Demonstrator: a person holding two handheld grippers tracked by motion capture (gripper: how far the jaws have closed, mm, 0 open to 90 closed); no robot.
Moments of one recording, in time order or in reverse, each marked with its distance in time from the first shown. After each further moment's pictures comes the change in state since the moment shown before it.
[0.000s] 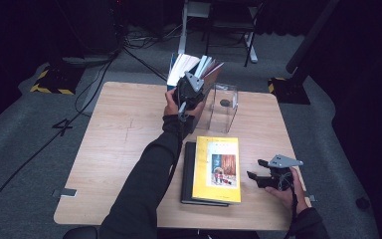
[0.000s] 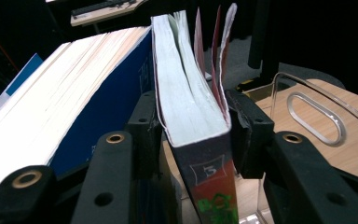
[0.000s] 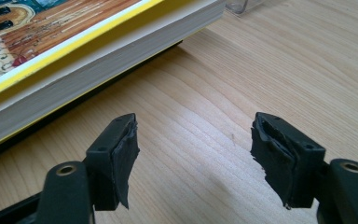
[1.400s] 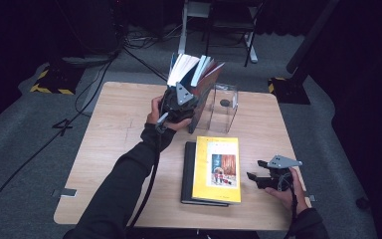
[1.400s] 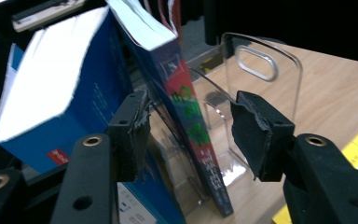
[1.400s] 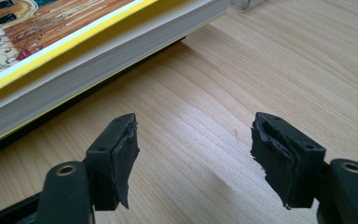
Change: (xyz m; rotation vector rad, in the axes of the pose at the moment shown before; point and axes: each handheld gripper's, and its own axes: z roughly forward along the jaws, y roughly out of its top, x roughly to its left) left arm 0.021 -0.020 -0.057 0.051 -0.196 0.156; right arm 0.002 0.000 0.000 0.014 0.003 -0.007
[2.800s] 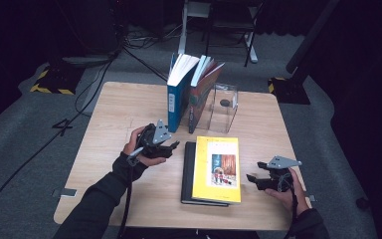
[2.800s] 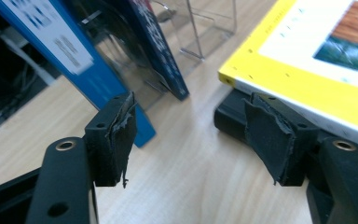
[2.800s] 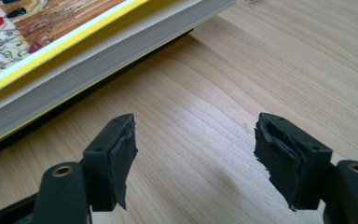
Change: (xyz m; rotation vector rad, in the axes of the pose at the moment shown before) left arm -0.010 -0.102 -0.043 0.134 -0.187 0.123; right arm 0.002 0.000 -0.001 0.024 0.025 0.013
